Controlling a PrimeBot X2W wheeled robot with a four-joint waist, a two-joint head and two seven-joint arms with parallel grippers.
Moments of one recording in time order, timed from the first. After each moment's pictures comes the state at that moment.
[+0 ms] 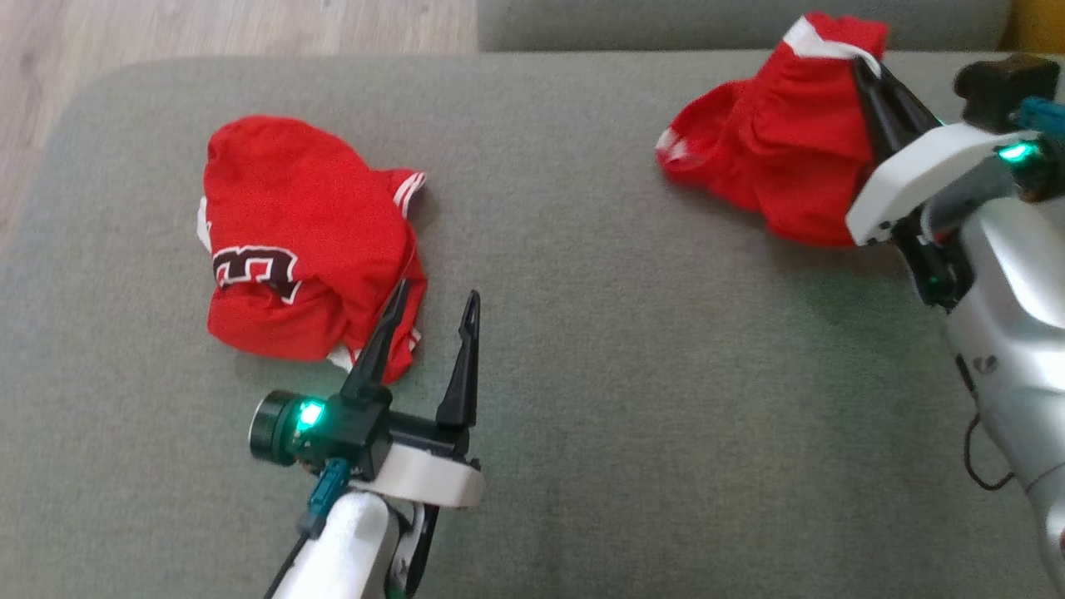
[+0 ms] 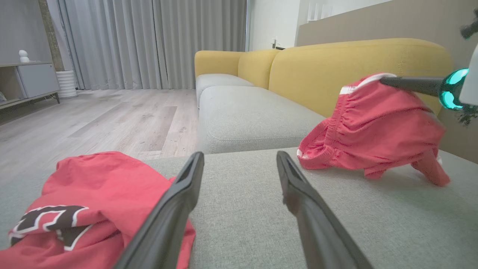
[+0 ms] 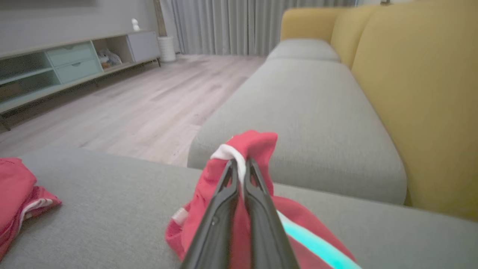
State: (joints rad) left arm -0.24 0.05 -0.43 0.25 -0.19 0.08 -0.25; right arm -0.85 -0.33 0.48 0.85 0.51 0.12 -0.08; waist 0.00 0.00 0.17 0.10
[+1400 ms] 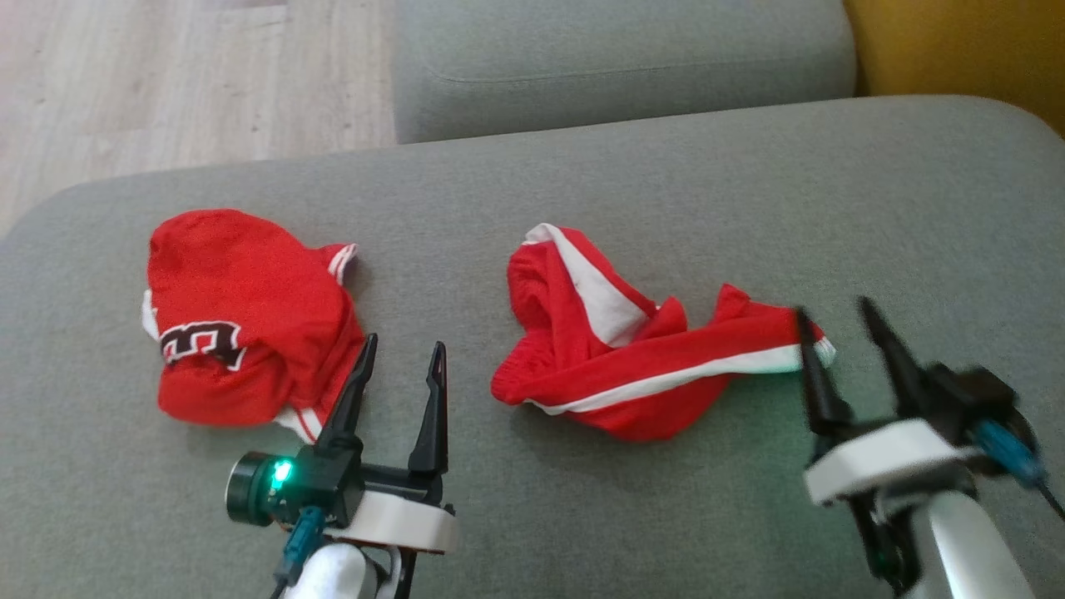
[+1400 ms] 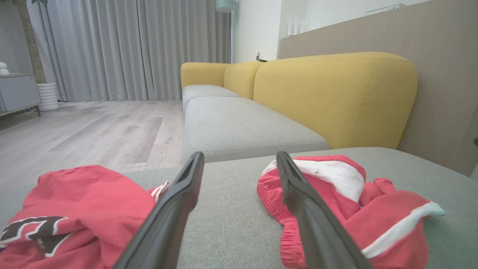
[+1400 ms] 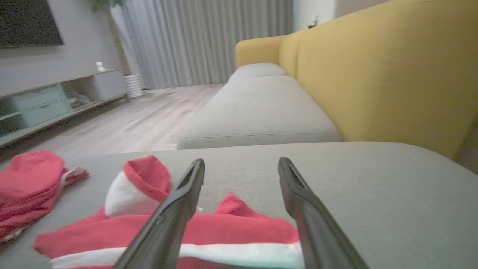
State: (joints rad) left arm -0.11 0.05 -0.36 0.24 -0.18 0.08 -0.25; right arm -0.12 -0.11 0.13 0.24 0.19 0.12 -0.11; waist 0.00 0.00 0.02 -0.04
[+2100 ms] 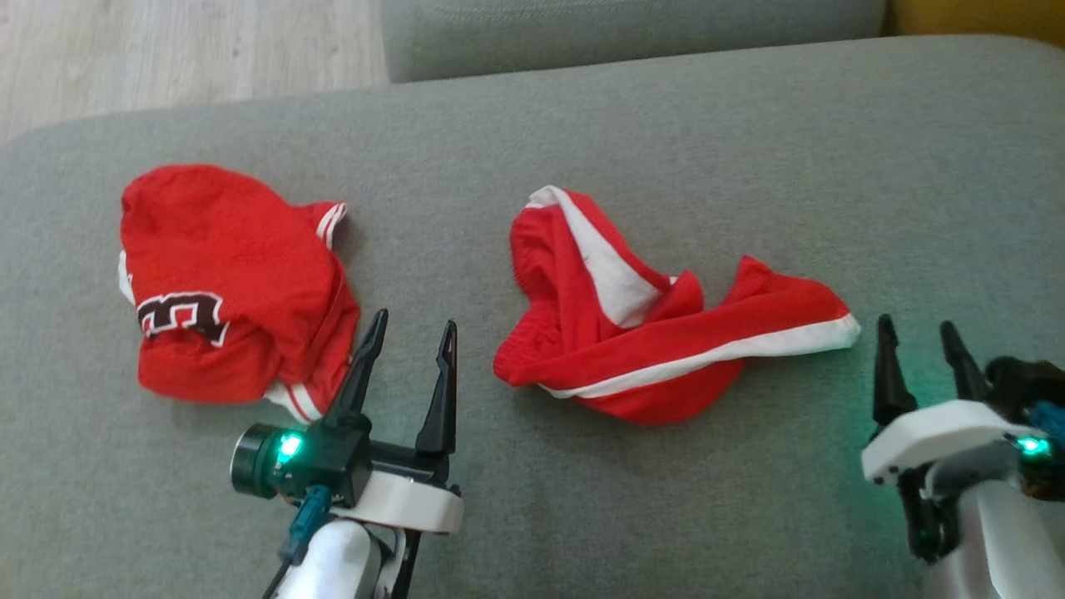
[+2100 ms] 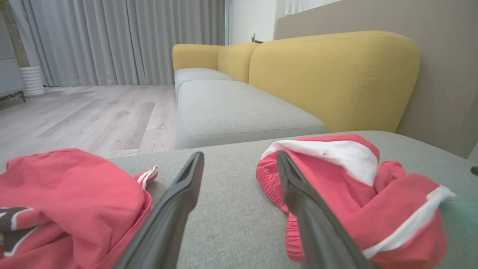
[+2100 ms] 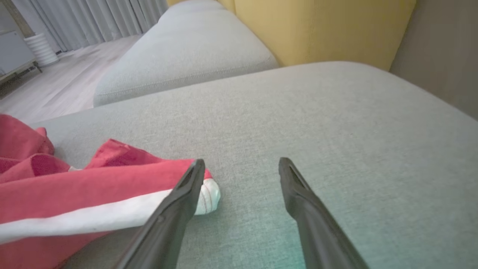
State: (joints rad) left arm -0.16 0.05 -0.37 0.24 -0.16 0.06 -0.25; right arm -0.18 -0.04 -0.19 0.44 0.11 0.12 -0.07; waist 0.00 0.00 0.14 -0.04
